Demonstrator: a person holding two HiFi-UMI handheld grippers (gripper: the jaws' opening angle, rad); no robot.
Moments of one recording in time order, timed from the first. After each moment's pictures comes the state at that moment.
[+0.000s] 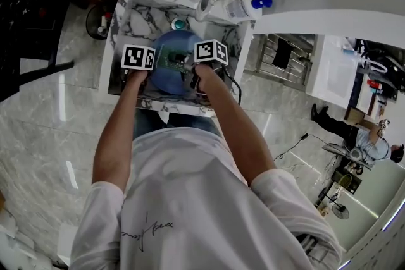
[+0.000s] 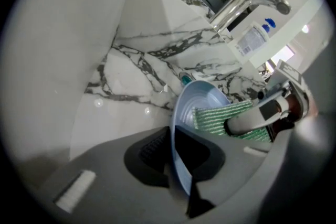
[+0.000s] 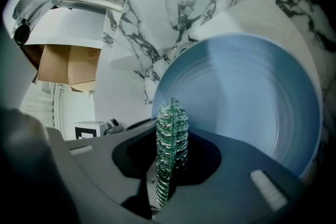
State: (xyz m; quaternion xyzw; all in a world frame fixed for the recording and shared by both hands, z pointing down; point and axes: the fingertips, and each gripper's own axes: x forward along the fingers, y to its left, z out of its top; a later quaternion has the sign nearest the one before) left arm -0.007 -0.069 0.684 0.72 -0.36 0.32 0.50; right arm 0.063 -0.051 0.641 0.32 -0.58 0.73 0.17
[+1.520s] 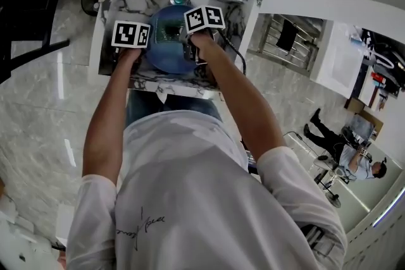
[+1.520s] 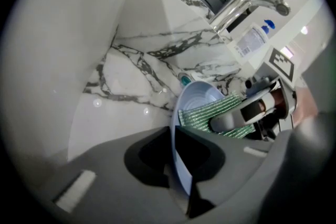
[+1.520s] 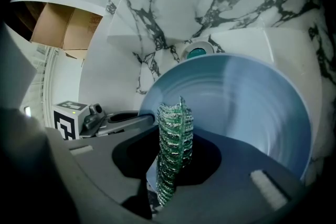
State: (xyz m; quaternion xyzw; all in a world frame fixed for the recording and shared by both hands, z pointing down) left arm -0.006 -0.068 0.687 0.72 -0.36 0.31 0.51; right arm 0.062 -0.064 0.662 0.27 -0.64 0.65 0.31
